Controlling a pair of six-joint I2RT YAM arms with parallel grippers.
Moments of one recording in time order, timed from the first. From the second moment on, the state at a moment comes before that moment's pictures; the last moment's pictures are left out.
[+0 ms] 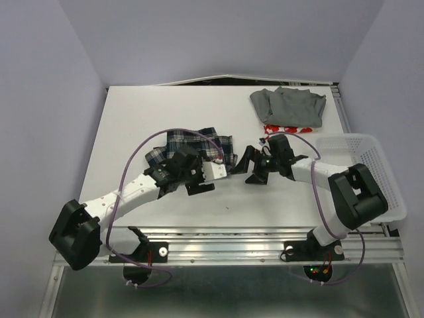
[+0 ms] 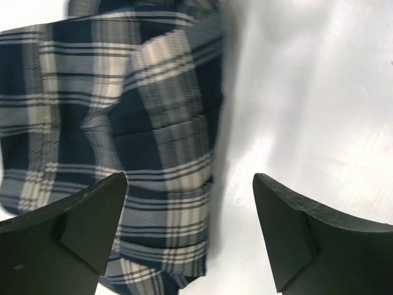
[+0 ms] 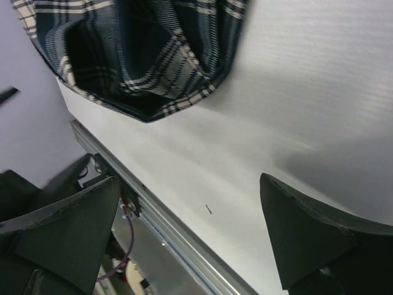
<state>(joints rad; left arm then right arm) -0.70 1.21 0.79 -0.34 0.10 0.69 0.42 1.56 0.76 -0.02 -0.59 0.79</state>
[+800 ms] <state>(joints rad) -0.84 1.48 0.66 0.03 -0.22 0.75 0.44 1.80 0.73 0.44 -0.67 1.21</state>
